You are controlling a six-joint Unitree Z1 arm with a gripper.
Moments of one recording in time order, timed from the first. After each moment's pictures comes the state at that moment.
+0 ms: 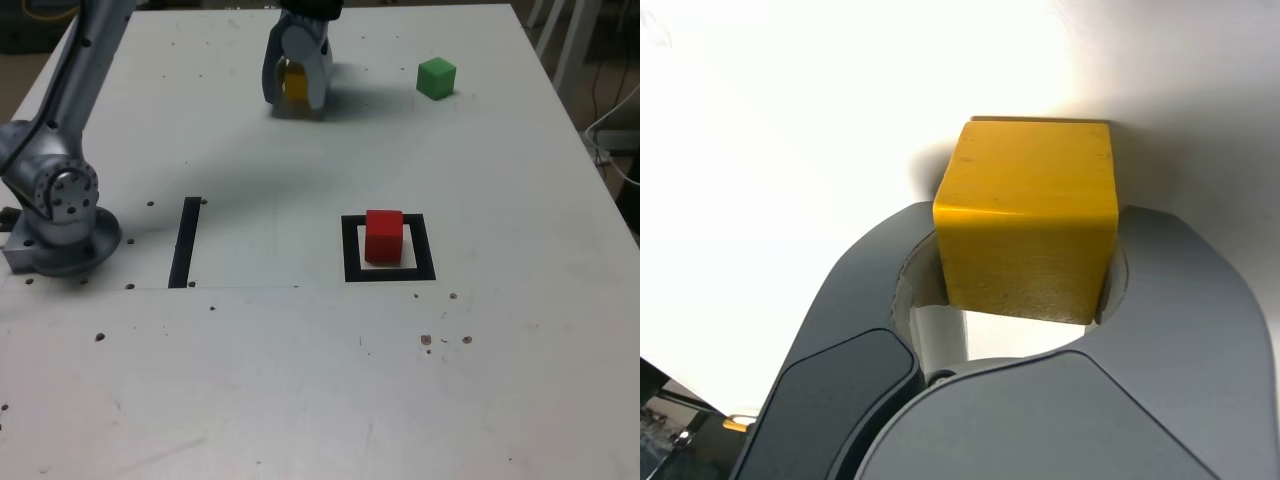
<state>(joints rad) 0.78 2.29 -1.83 1.39 0.13 0.94</state>
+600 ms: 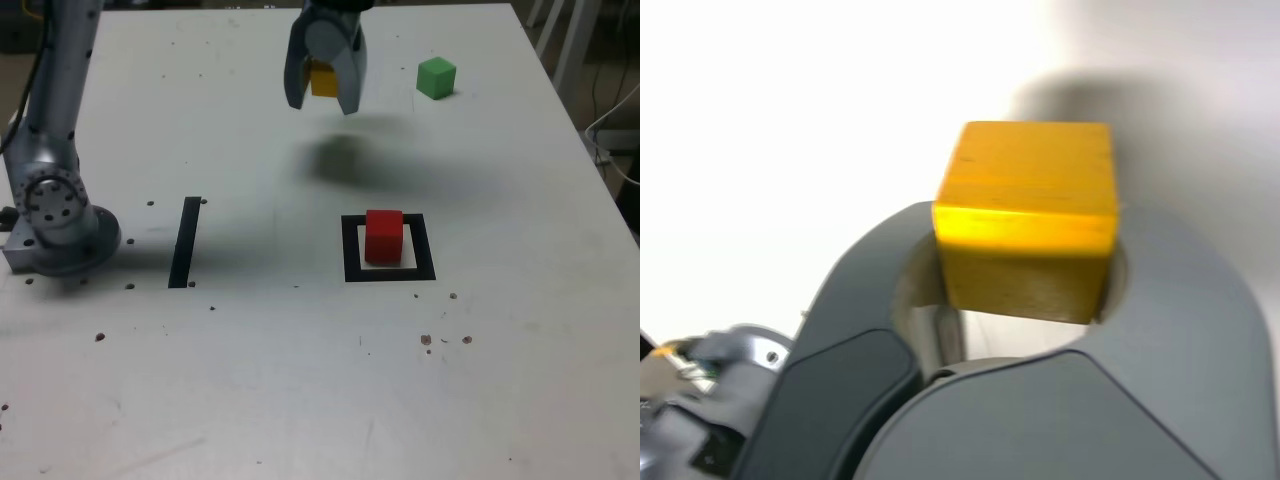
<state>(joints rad) 0.44 2.03 -1.66 1.41 0.10 0.60</state>
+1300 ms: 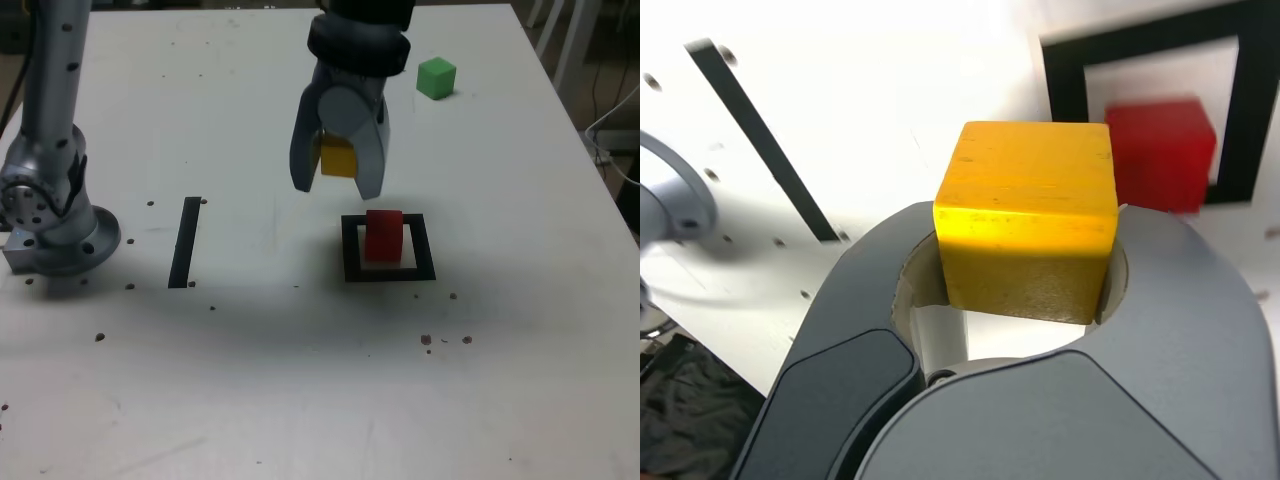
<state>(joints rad) 0.02 1.97 -1.62 1.46 -0.10 0.21</state>
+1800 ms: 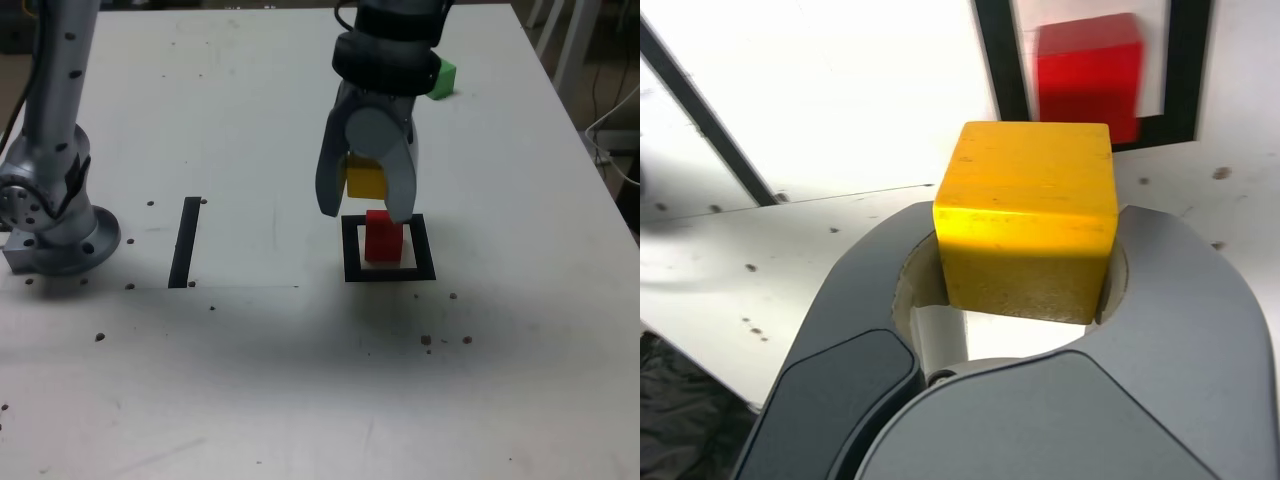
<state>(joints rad) -0.06 2.02 -1.71 1.45 -0.13 0.12</state>
